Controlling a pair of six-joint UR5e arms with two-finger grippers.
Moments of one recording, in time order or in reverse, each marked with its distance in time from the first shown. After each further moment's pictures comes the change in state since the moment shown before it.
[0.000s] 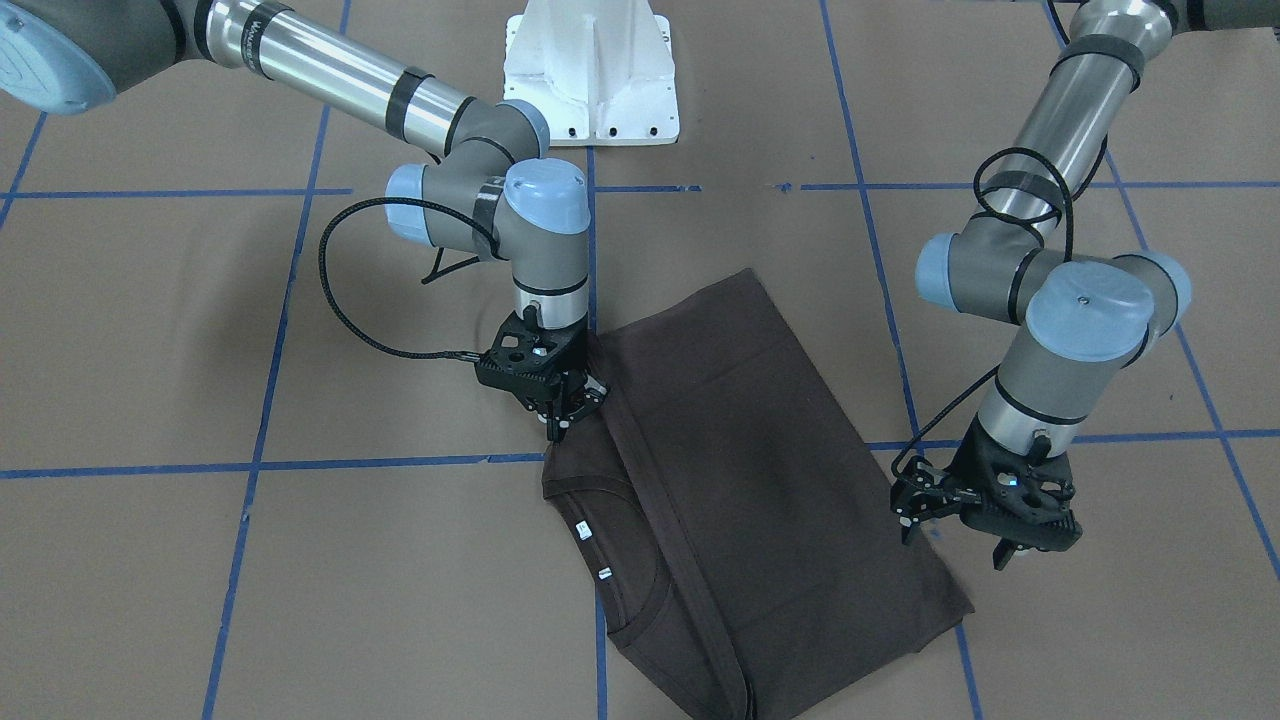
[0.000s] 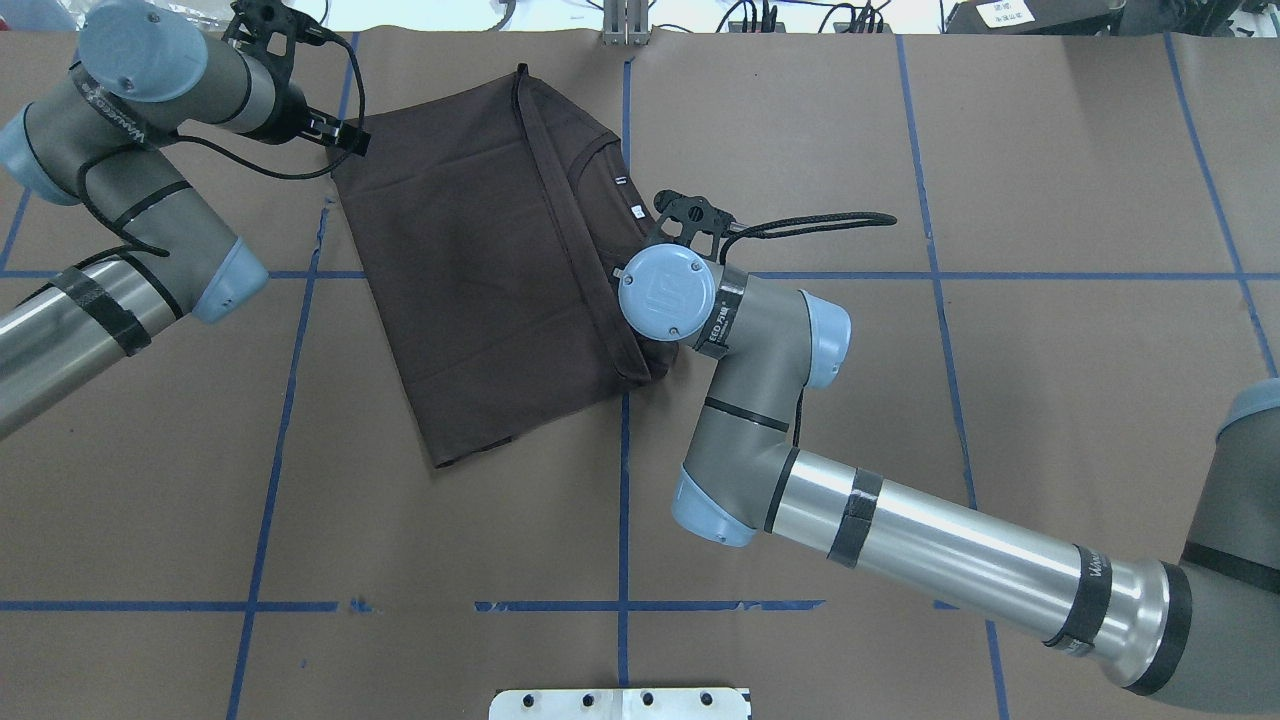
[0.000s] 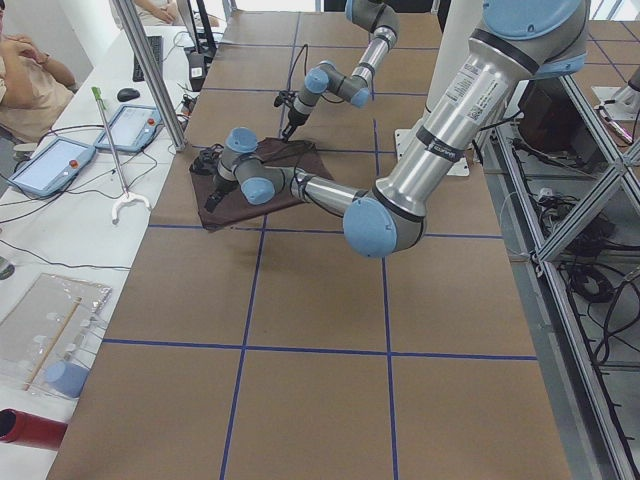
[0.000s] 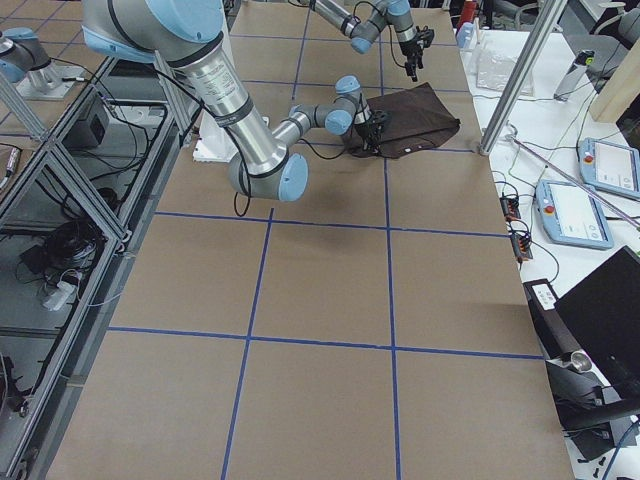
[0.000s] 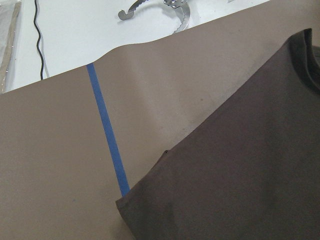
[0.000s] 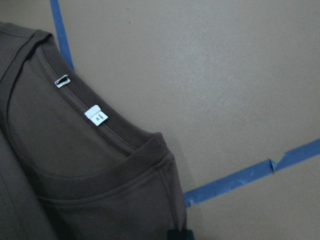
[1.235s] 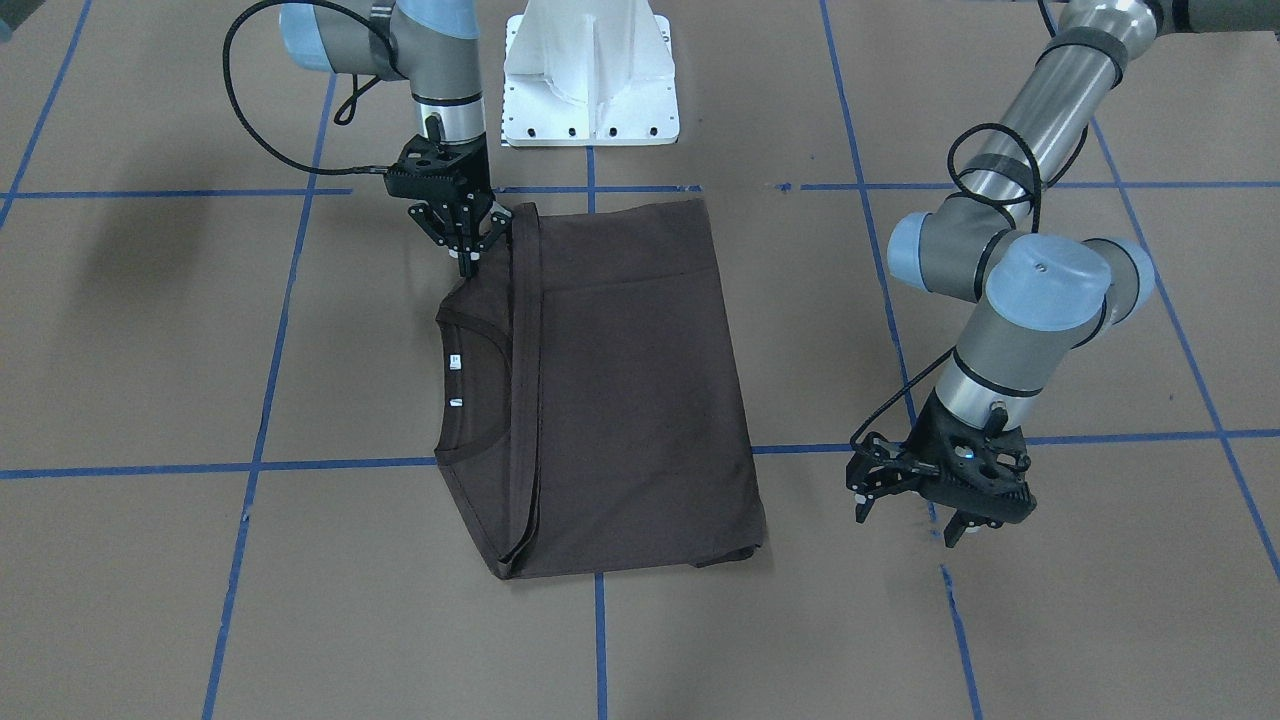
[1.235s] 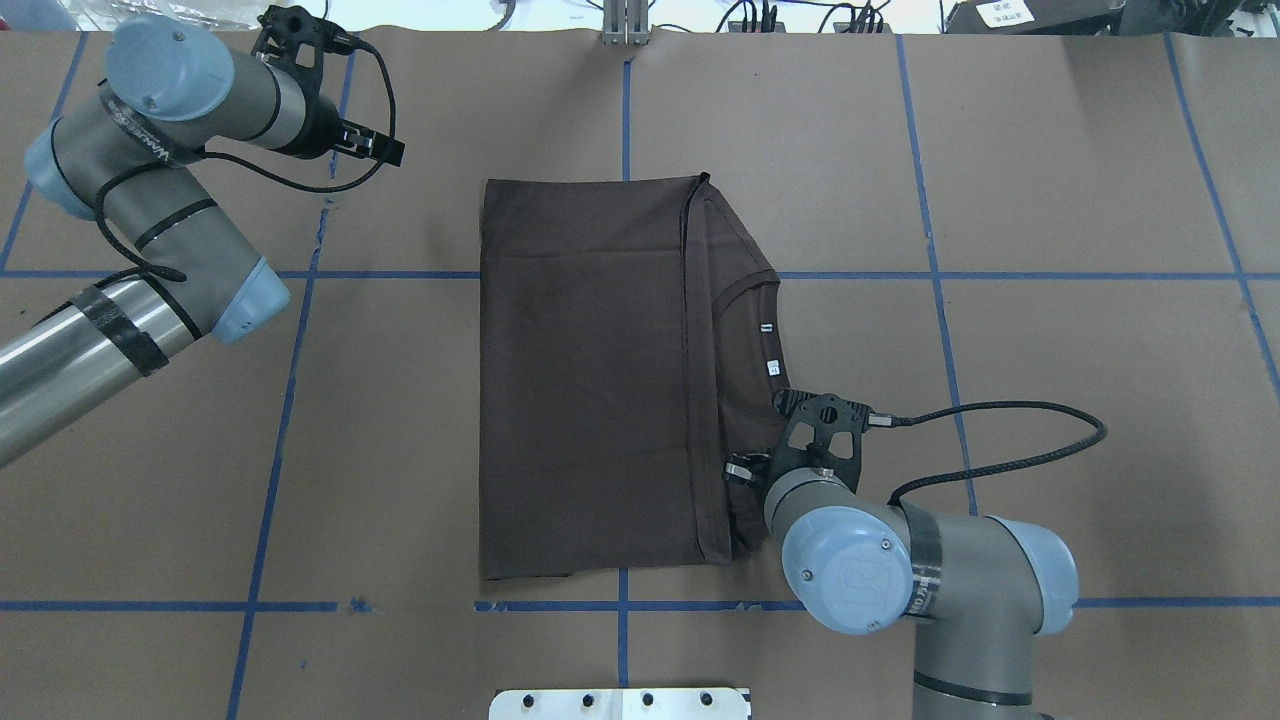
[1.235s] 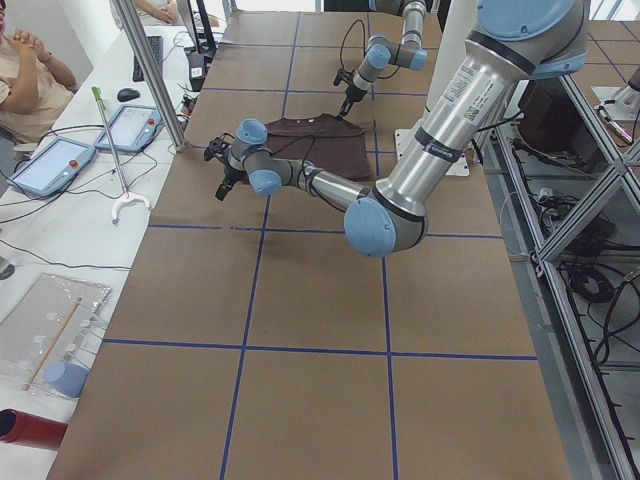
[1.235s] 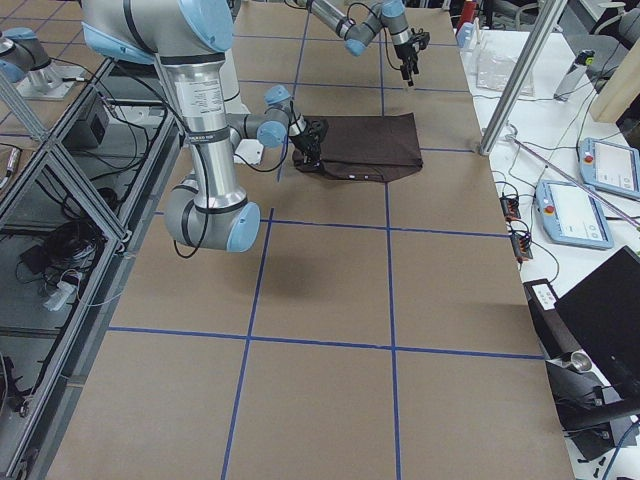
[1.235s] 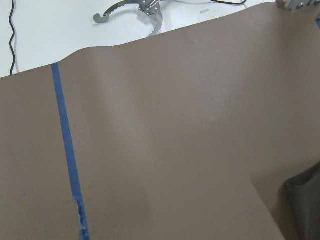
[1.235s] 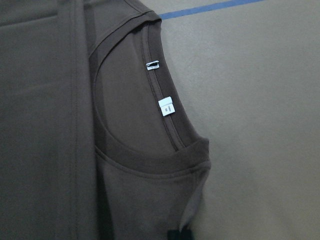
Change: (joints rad) left arm 0.044 0.005 -0.068 0.000 0.000 -0.095; right arm -0.286 -0.512 0.683 -0.225 -0.205 0.029
